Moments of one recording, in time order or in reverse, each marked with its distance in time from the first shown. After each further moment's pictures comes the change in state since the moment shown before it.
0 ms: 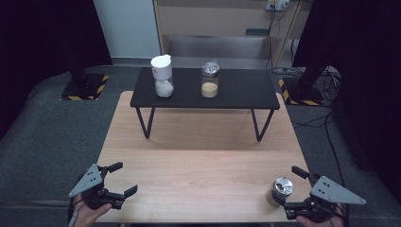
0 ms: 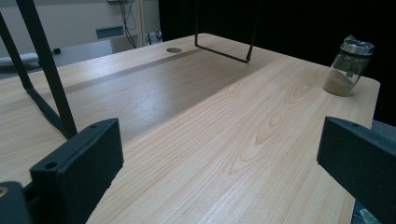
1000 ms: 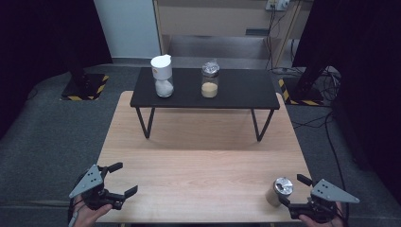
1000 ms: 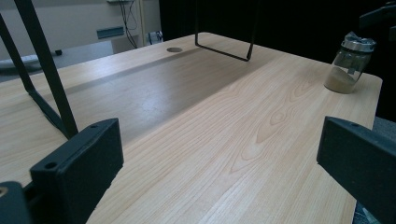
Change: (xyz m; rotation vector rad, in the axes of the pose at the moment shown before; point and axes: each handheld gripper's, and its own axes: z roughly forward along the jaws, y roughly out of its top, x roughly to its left) left arm -0.002 0.001 0.000 0.004 0.004 0.017; right arm -0.021 -0.037 0.007 0.134 -0.052 0.073
